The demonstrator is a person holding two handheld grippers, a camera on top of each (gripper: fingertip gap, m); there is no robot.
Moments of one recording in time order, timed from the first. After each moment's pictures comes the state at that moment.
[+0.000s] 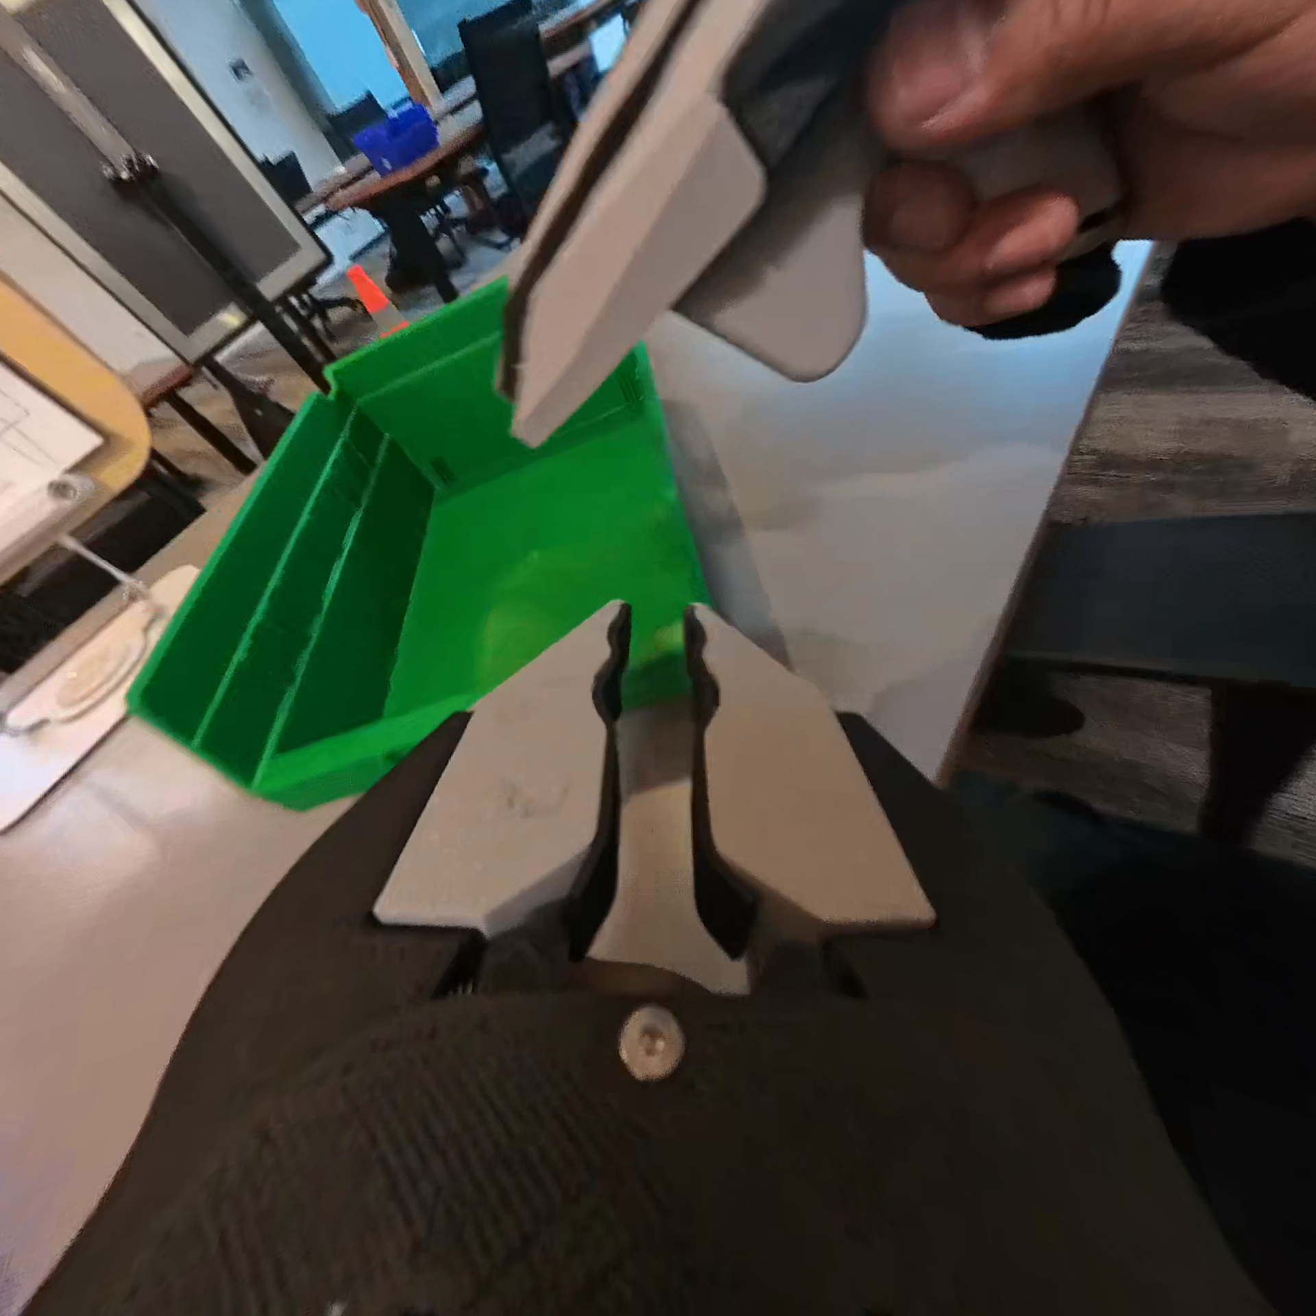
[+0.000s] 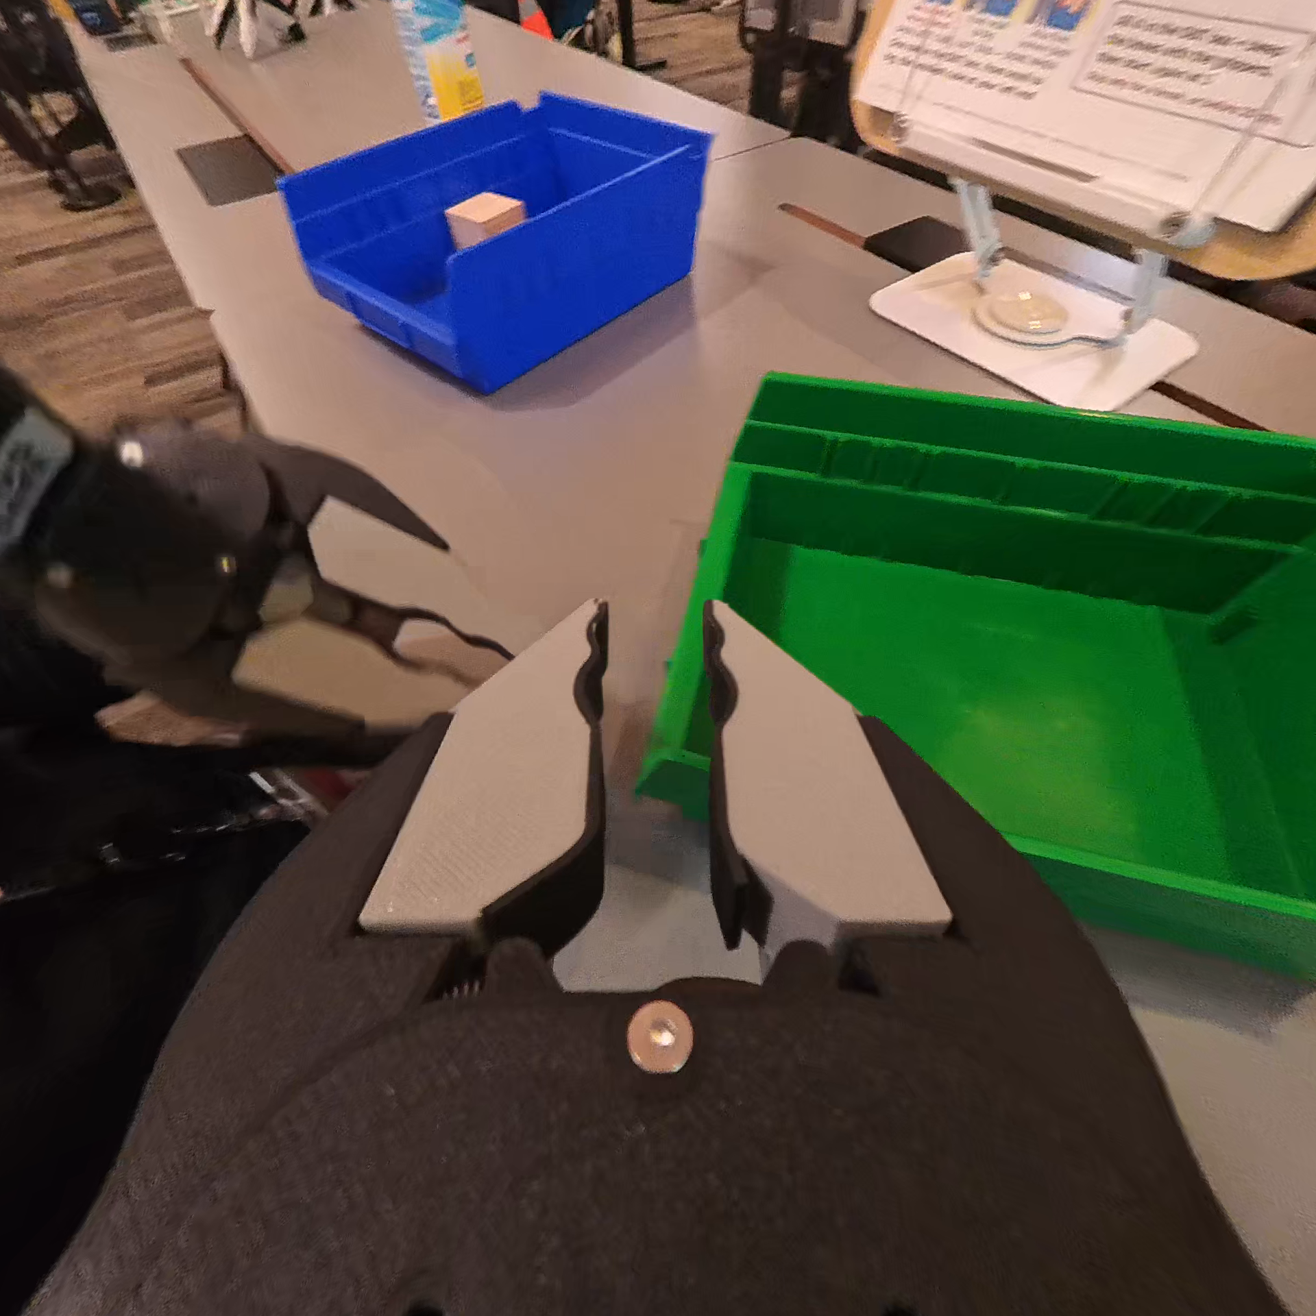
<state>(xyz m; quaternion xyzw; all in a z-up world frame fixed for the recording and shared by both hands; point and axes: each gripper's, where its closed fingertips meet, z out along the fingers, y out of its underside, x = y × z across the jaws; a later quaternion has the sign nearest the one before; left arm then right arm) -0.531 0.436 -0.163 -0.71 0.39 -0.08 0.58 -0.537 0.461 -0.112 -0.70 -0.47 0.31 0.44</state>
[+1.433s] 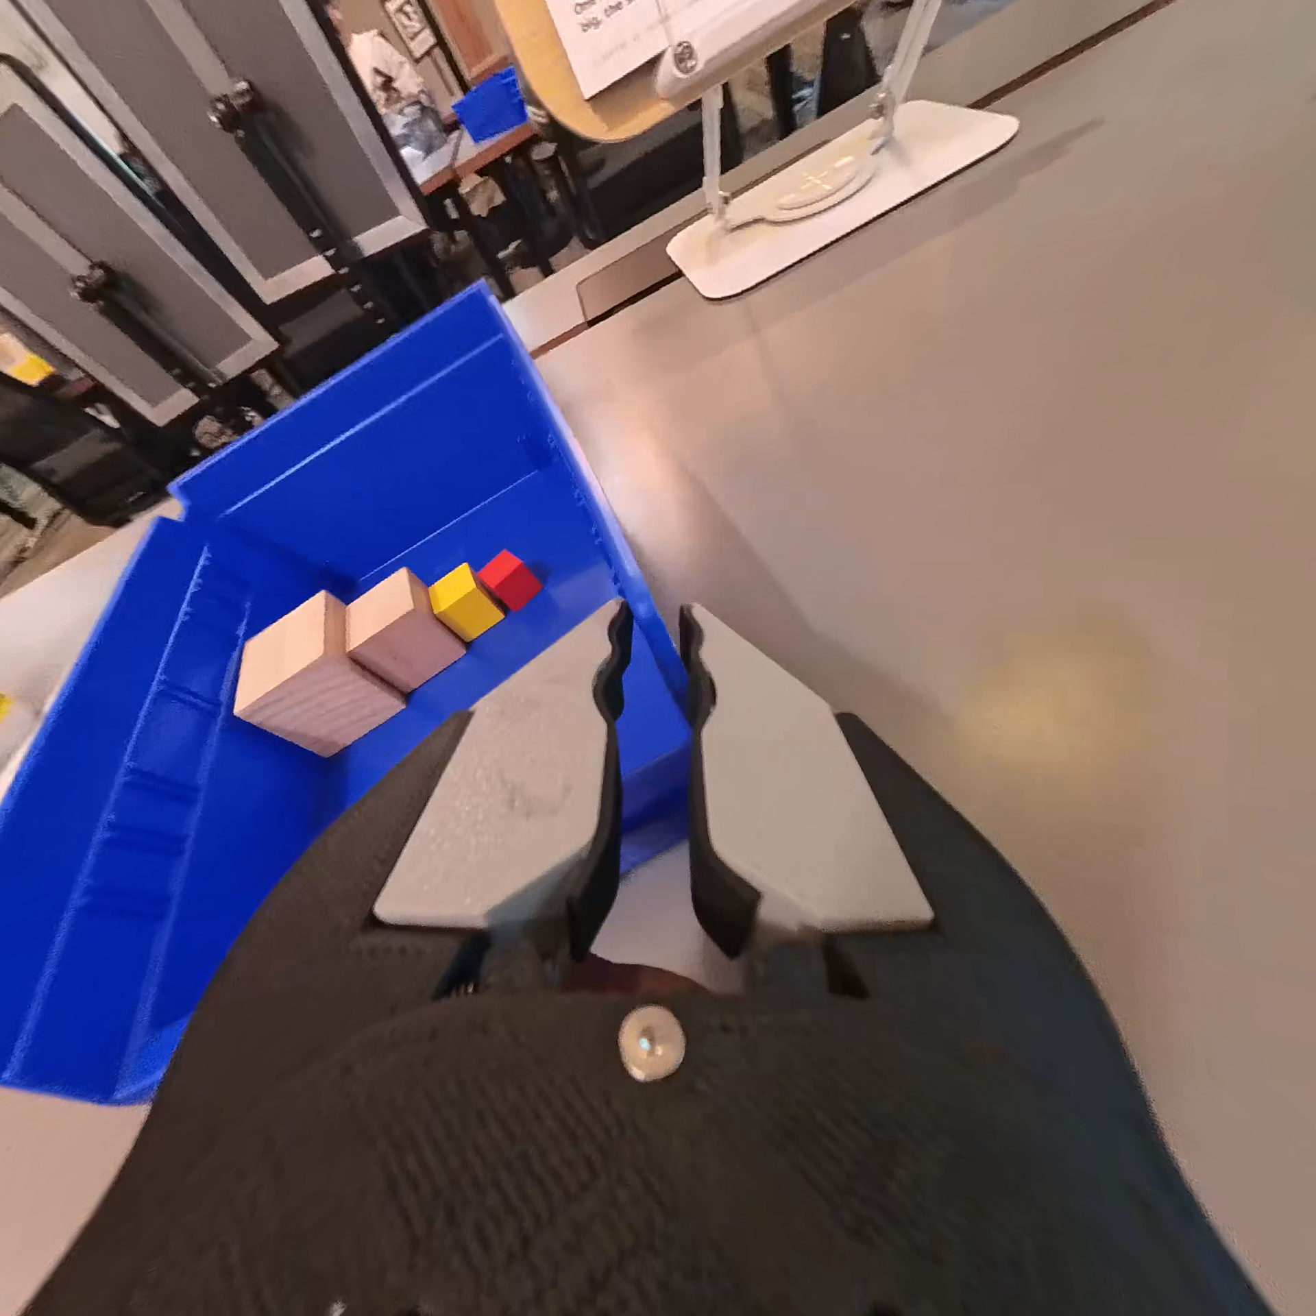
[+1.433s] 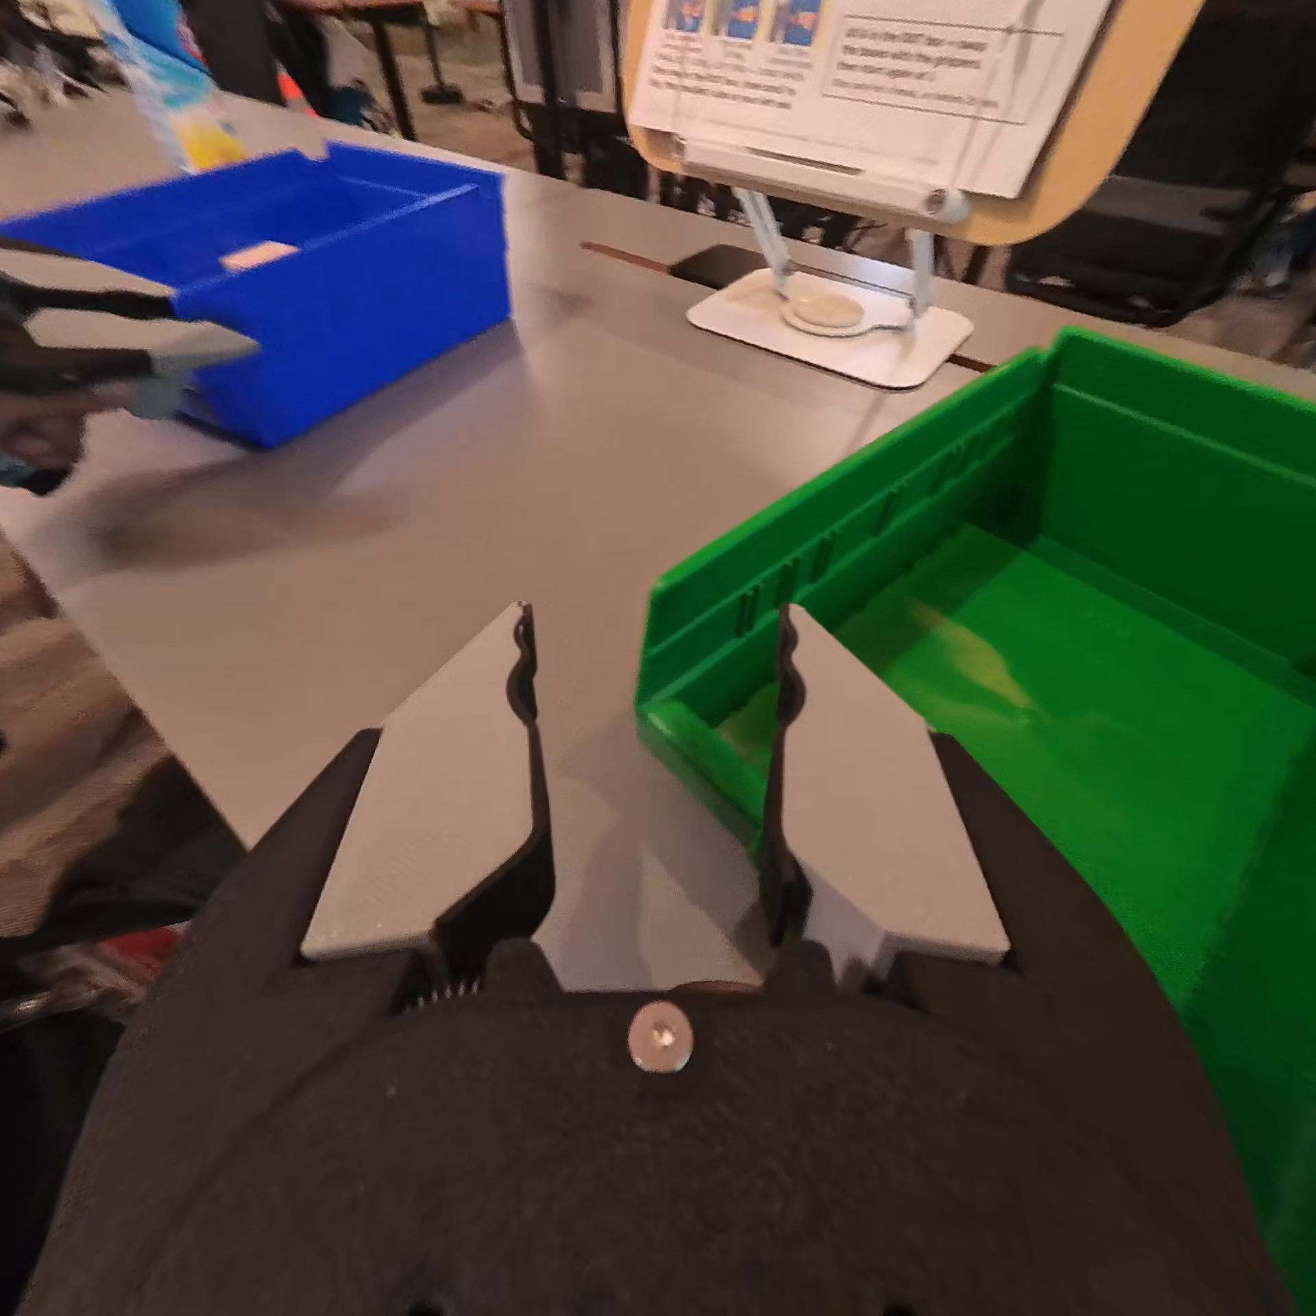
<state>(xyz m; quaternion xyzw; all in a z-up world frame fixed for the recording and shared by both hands) -0.886 0.467 -0.178 -0.81 0.10 0.16 0.55 -0.534 0.501 -0.140 -0.73 -0.36 0.25 0.52</state>
